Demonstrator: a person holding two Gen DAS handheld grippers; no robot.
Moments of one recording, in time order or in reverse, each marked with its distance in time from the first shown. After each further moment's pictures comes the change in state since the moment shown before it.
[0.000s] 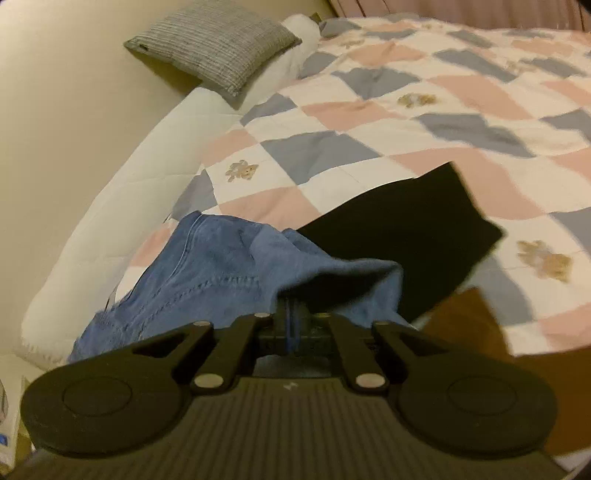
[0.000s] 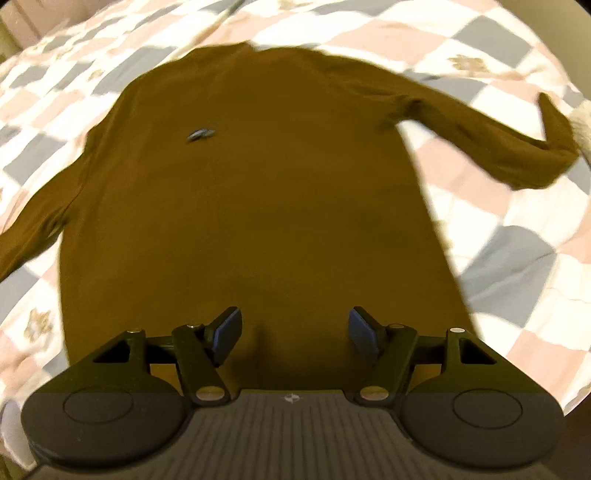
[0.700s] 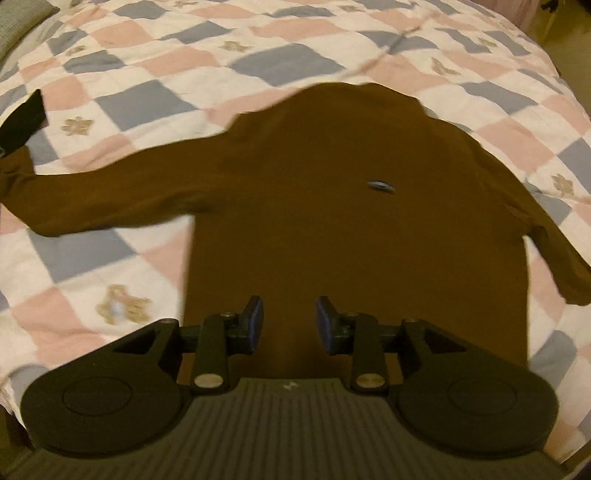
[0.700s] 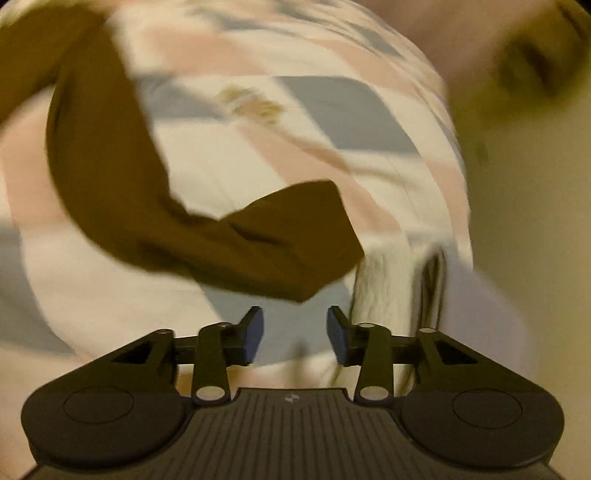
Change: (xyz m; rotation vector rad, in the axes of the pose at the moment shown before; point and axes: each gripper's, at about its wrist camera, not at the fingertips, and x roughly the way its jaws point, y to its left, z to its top) left arm -0.328 -0.359 -0.160 0.146 0.221 -0.632; right arm 0.038 -0.364 0.120 -0.745 -0.217 -0.343
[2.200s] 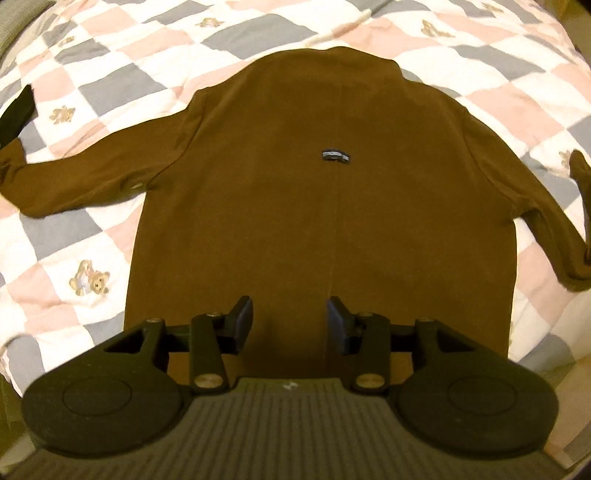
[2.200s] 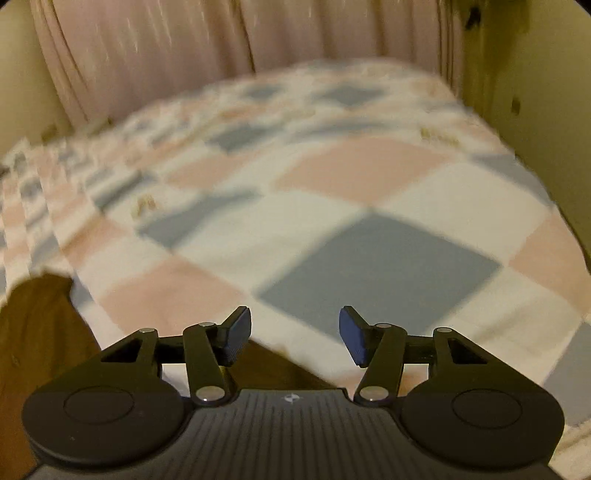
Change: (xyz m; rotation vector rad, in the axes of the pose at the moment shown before) left arm 0.022 -0.054 0.007 -0.026 0.097 0.077; right arm 0.108 -0.119 0.137 0.605 -0.235 0.445
